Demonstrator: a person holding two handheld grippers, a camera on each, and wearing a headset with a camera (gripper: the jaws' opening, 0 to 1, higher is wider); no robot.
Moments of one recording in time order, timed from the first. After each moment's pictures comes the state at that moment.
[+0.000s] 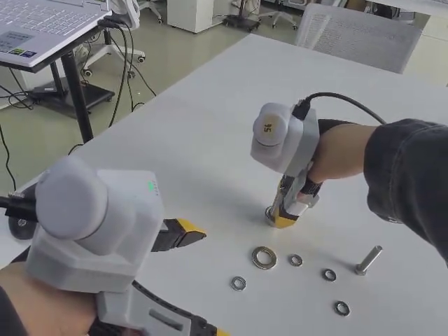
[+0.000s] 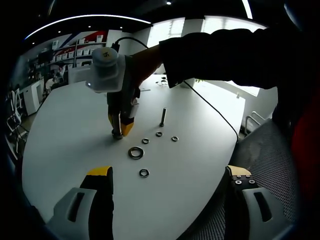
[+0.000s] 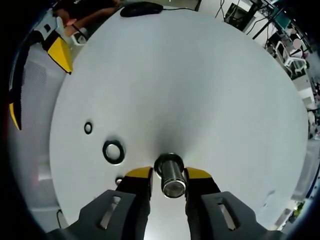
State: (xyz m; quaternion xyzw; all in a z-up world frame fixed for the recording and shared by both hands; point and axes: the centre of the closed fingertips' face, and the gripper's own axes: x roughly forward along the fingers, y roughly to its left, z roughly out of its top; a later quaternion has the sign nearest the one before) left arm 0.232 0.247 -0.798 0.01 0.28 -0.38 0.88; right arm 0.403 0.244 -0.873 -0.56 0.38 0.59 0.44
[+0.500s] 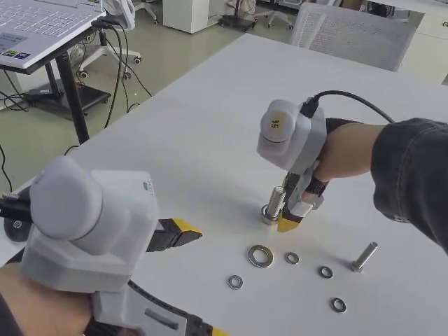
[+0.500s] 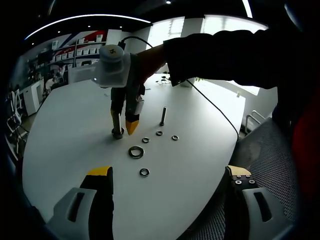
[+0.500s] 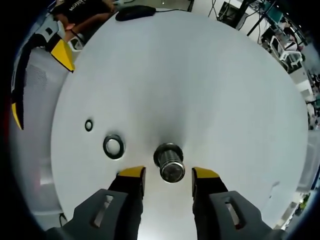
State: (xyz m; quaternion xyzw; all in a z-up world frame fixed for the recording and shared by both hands) left arm 0.231 0.247 -0.799 0.01 0.28 -0.38 0.88; right arm 0.410 0.232 -0.870 -0.53 0.39 0.59 0.46
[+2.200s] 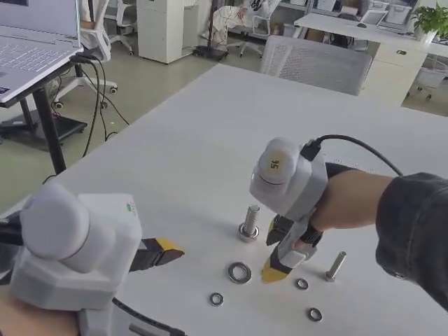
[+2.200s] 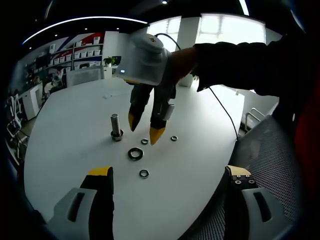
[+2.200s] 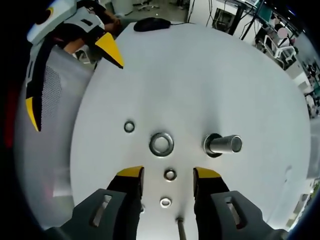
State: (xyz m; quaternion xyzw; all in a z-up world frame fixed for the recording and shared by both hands) left arm 0.243 0.239 -0.790 0.02 0.28 -0.38 0.88; right arm 0.355 0.205 -0.850 -0.48 0.39 0.61 0.49
